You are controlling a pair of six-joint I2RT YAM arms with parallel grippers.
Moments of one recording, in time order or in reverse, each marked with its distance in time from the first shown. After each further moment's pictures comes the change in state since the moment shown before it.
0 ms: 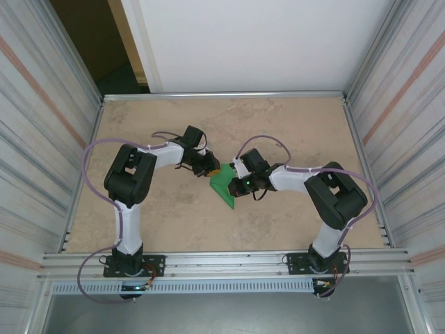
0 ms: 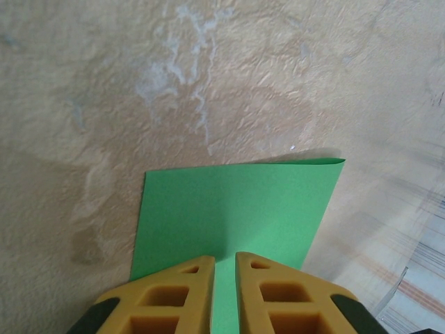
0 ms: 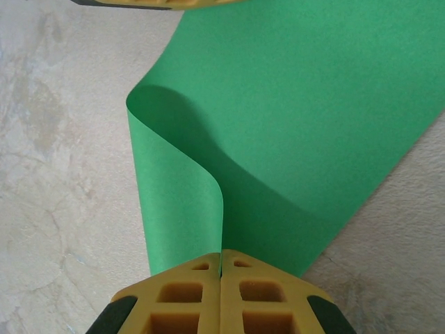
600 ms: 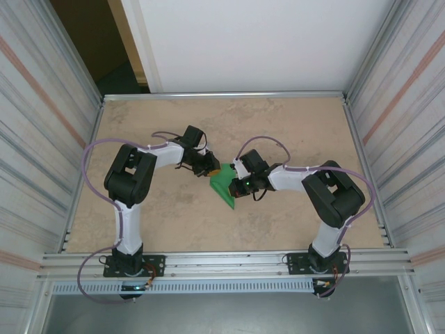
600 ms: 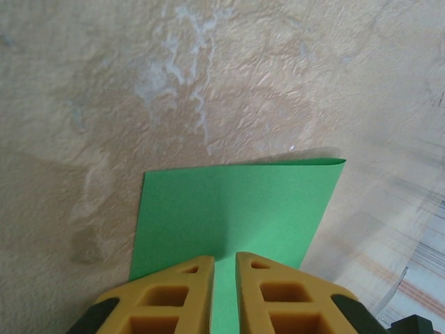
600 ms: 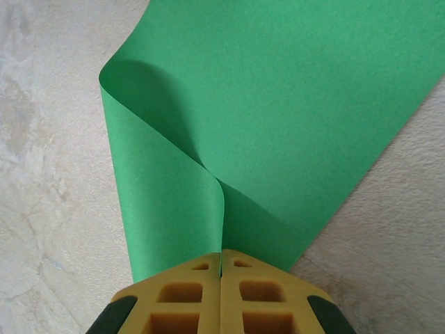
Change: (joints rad) left arm 0.000 0.001 0.004 -0.005 0.000 0.000; right arm 0.000 0.022 0.004 -0.007 0.020 0.002
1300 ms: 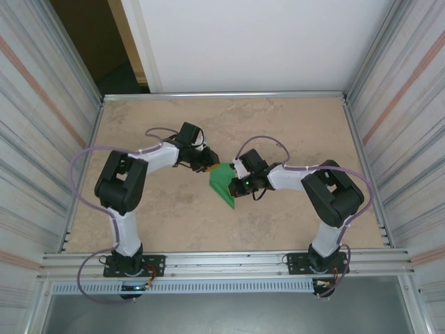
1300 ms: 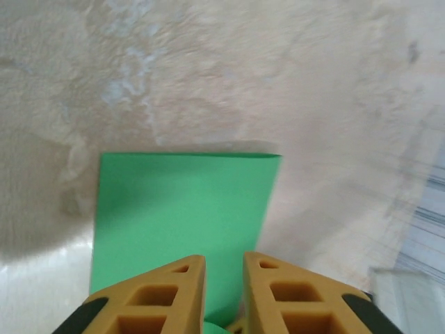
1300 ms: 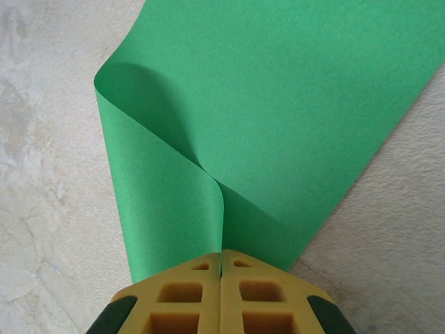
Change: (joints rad) left arm 0.000 -0.154 -0.073 0.061 -0.051 -0.048; right arm 0.000 0.009 0.013 -0.011 0.003 0.000
